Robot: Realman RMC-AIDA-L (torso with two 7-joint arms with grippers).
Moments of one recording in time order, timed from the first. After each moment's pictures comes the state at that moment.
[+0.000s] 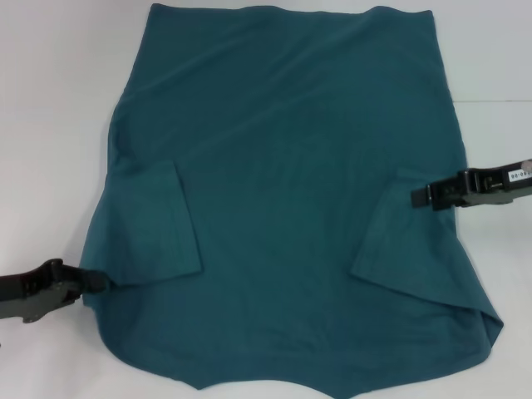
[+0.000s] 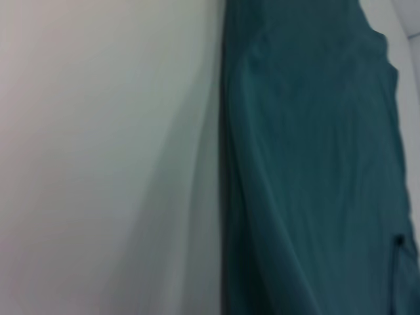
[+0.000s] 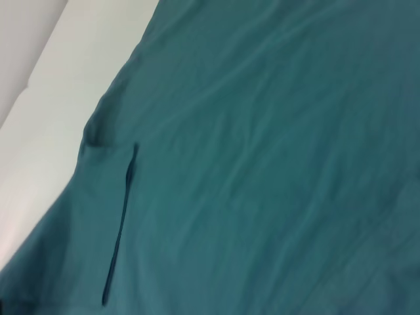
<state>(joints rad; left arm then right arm) -0.42 -2.08 0.44 0.80 2.34 1.51 -2.47 0.77 1.90 -0.73 -0.61 -2.35 -1.41 2.38</state>
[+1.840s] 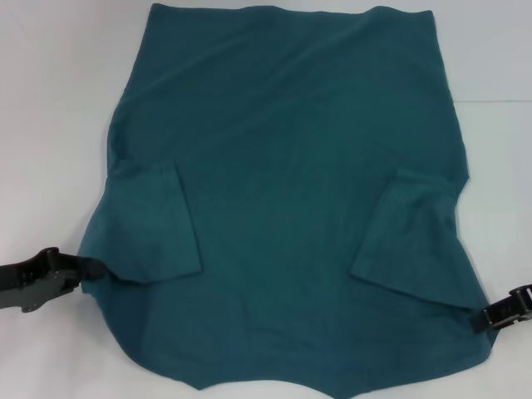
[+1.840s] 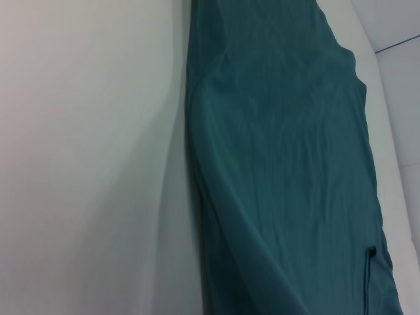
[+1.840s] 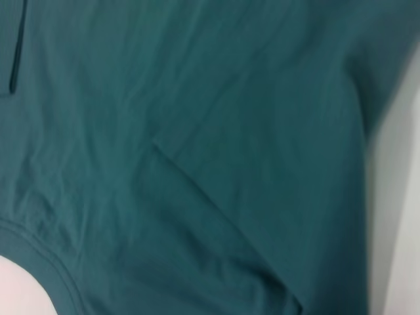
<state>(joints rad) -0.43 -2.07 0.40 0.79 2.32 1.52 -2.45 0.65 1.93 -0.79 -0.71 -2.59 -1.59 2.38</state>
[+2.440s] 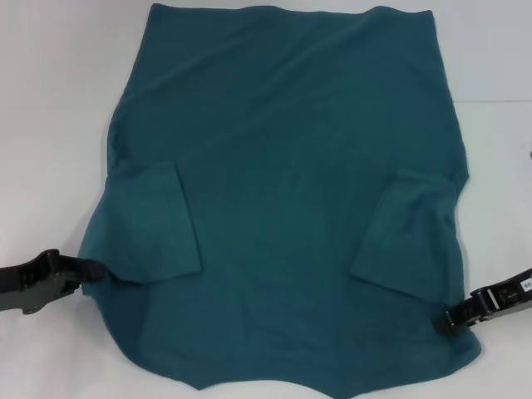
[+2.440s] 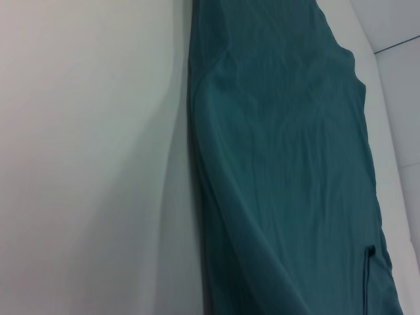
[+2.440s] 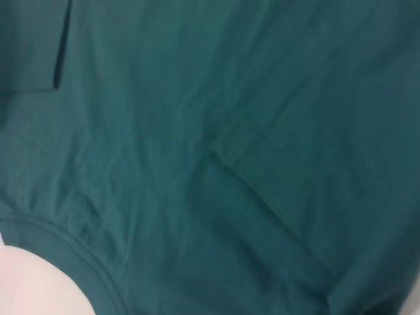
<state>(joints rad) -0.43 -2.08 0.40 0.79 2.32 1.52 -2.44 0.70 1.98 -0.80 -0.69 -2.58 -1.58 2.38</state>
